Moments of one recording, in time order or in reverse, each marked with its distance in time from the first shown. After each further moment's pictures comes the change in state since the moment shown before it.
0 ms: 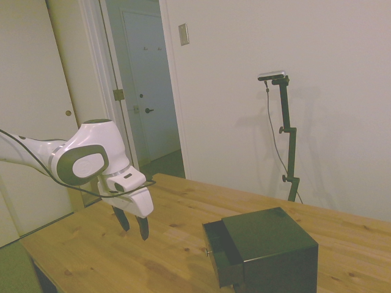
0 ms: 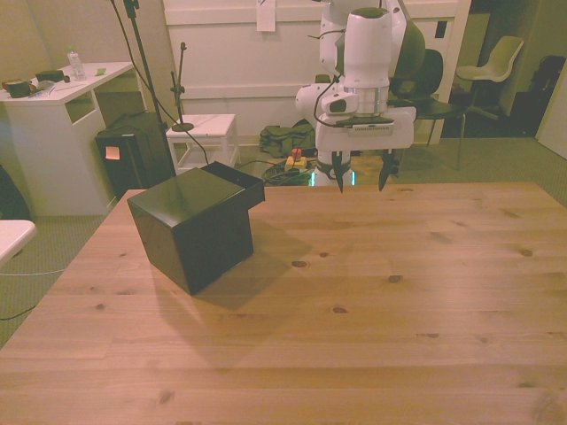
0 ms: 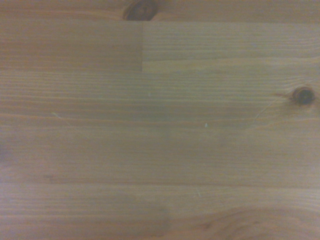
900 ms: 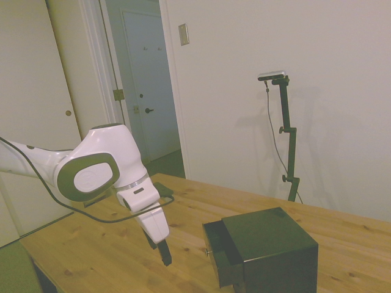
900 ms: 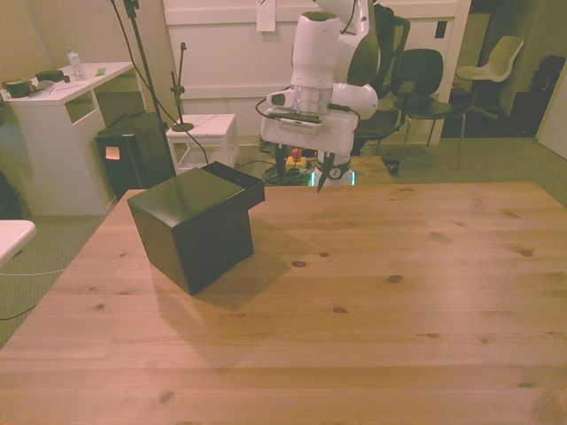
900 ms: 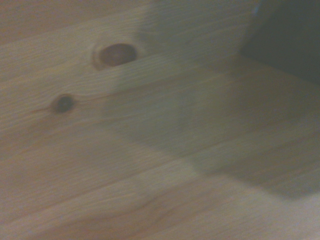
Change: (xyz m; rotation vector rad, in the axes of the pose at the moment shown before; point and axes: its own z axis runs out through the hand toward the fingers) arm 0.073 0.119 -0.006 -0.070 0.141 0.387
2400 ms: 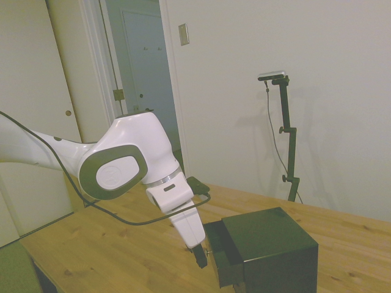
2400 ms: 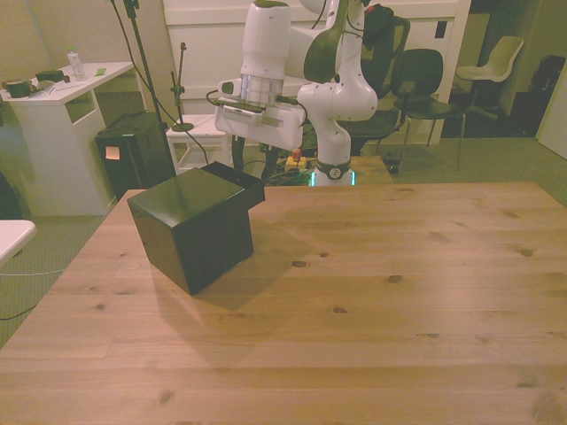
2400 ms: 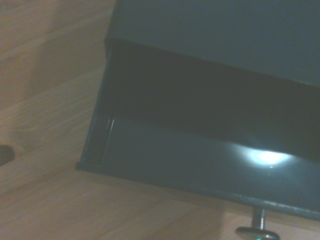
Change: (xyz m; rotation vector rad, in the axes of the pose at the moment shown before) arm 0.082 0.010 -0.010 0.011 0.055 0.115
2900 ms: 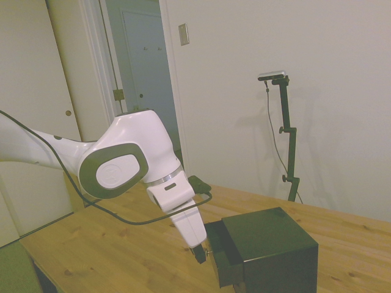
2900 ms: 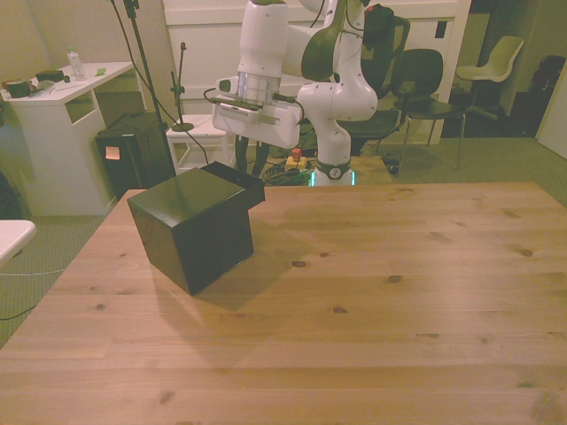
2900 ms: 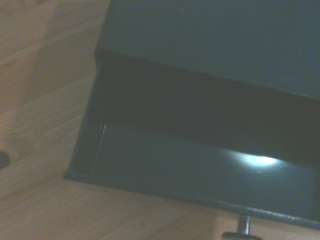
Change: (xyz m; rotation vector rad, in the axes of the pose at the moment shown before) arm 0.007 0.004 -0.003 -0.001 0.005 0.018
